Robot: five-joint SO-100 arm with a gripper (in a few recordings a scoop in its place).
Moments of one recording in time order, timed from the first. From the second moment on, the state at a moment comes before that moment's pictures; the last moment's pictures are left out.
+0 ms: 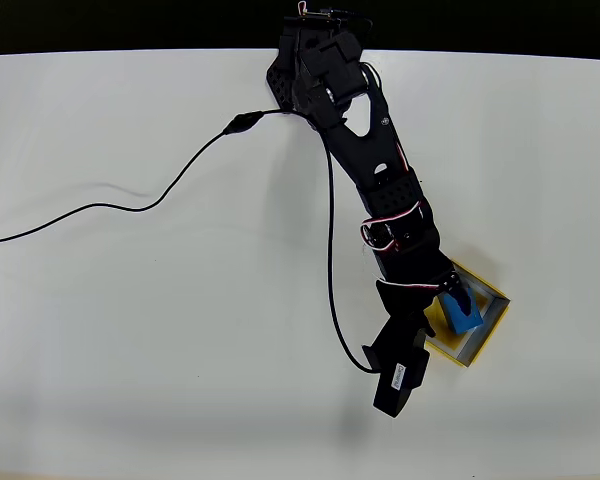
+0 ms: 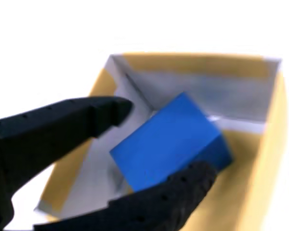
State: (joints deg) arm -31.5 93.4 114.0 13.3 -96.2
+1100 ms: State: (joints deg) arm -1.3 182.9 177.2 47.9 -102.0
